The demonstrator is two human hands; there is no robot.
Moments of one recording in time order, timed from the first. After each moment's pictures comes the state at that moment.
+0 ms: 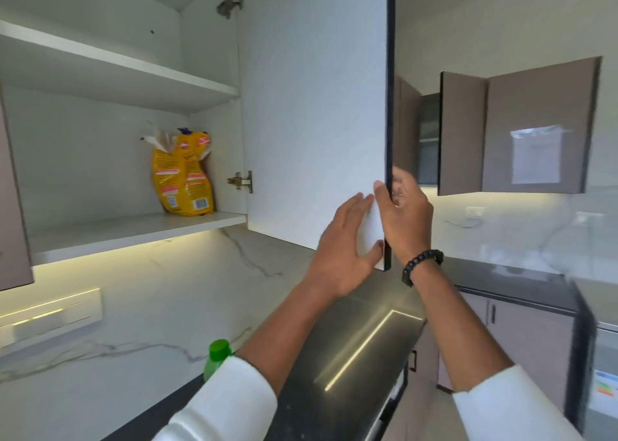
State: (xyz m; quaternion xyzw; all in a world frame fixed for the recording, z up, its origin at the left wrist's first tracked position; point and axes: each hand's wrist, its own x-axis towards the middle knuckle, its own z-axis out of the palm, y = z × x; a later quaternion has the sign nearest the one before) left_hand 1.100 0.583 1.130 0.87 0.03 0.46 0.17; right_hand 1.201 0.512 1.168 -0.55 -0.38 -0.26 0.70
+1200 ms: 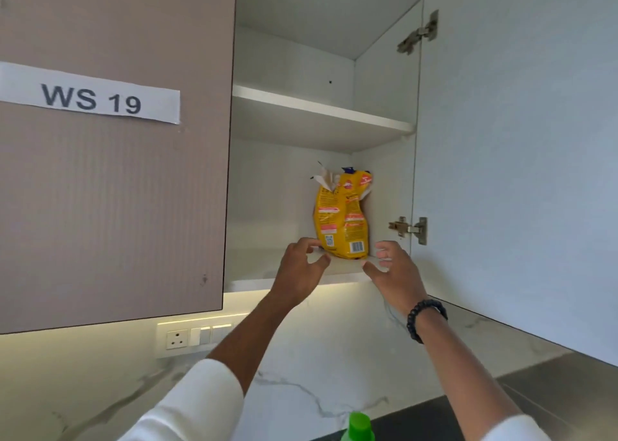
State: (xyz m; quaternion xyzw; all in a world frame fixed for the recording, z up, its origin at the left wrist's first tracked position) left_hand 0.899 0.842 1.172 0.73 0.41 0.51 0.22; right_hand 1.092 0.811 1.159 -0.60 -0.59 0.01 0.54
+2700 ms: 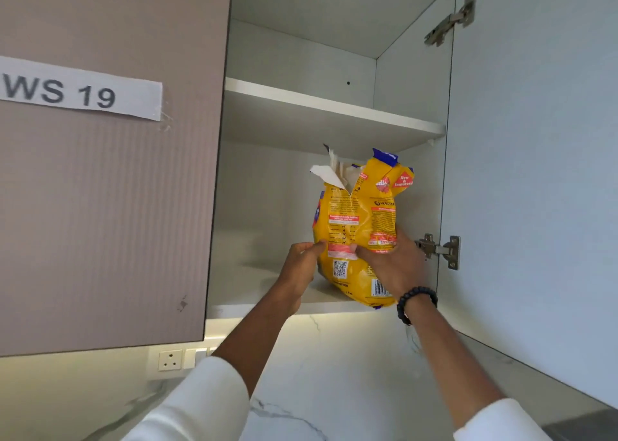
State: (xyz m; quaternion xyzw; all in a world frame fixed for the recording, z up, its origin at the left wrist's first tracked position) left_hand 0.922 0.915 1.202 0.58 0.37 0.58 0.44; right_hand 1.093 0.894 1.208 -0.52 -0.58 0.00 0.62
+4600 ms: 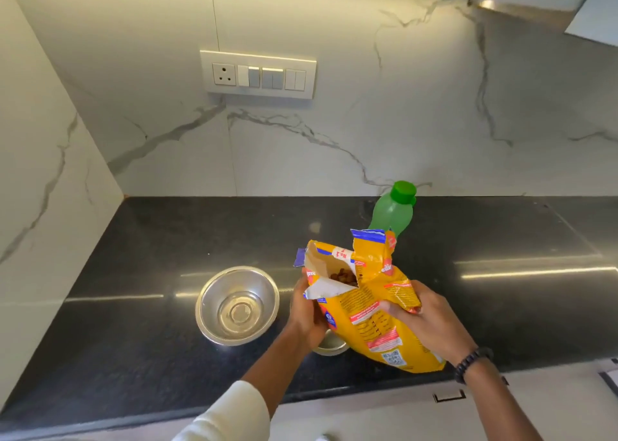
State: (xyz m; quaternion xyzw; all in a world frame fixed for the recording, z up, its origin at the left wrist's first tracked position) left_hand 0.904 0.716 0.713 0.04 0.45 0.45 0.77; right_hand 1.118 0.678 0.798 -0.63 -0.64 0.36 0.25
